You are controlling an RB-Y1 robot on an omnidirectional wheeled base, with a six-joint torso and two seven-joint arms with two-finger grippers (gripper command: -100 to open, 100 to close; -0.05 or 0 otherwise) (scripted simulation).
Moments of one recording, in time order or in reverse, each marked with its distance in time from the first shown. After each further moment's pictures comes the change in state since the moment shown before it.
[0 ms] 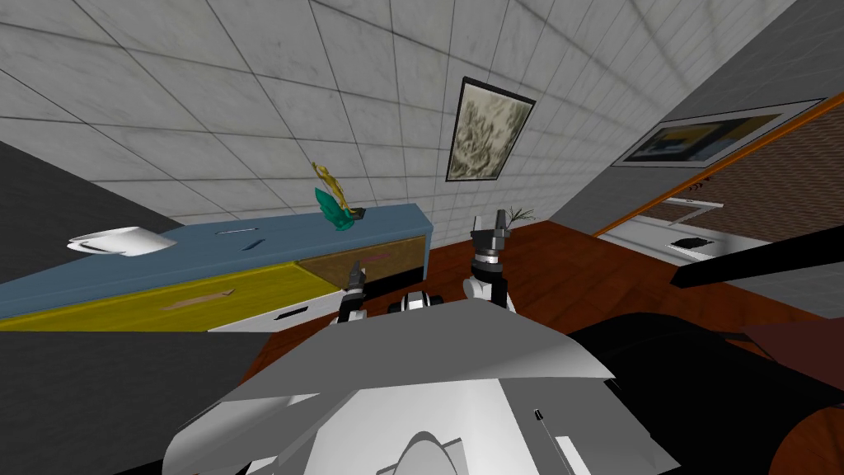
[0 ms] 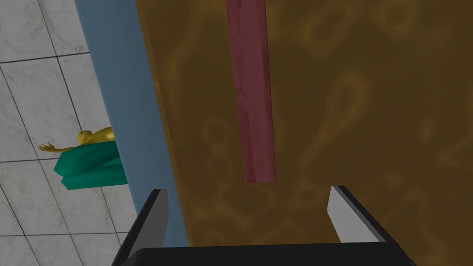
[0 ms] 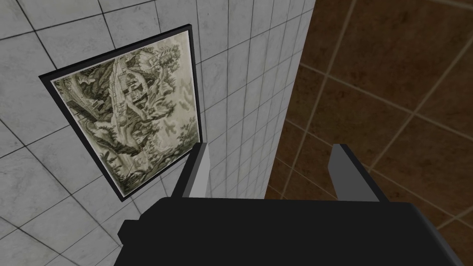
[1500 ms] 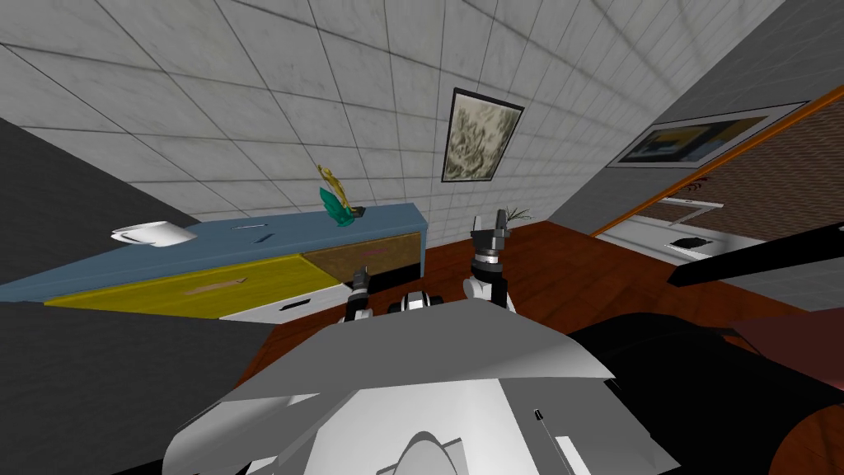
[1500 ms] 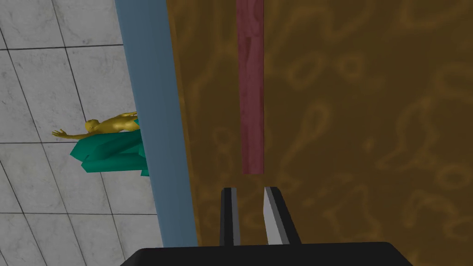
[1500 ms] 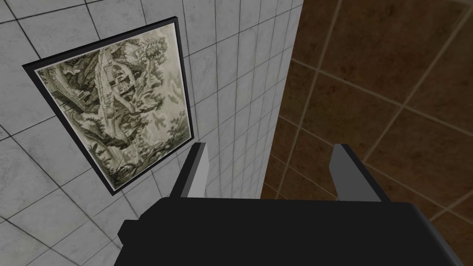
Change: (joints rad) left arm 0.011 -0.074 -0.002 -0.004 -0.002 0.020 0.000; right arm 0.000 0.000 0.000 0.000 0.000 0.000 0.000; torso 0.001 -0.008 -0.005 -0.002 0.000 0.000
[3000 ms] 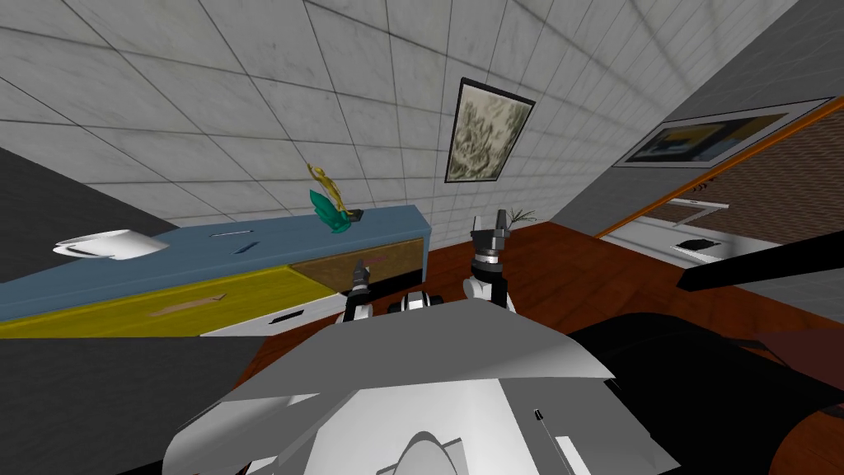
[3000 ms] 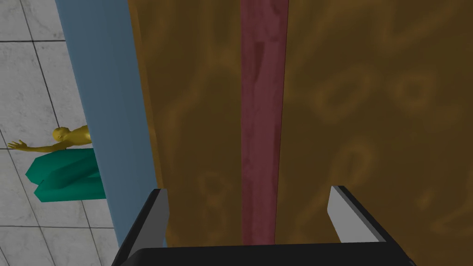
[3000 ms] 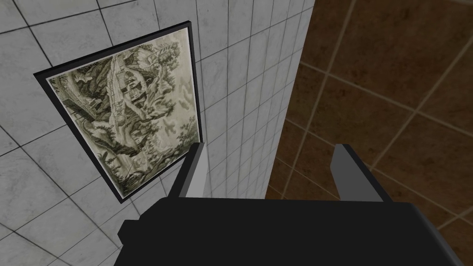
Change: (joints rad) left arm -0.026 -0.010 0.013 -0.035 0.013 0.077 0.007; right arm 0.000 0.000 0.000 0.000 0.000 0.000 0.000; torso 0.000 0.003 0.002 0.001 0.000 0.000
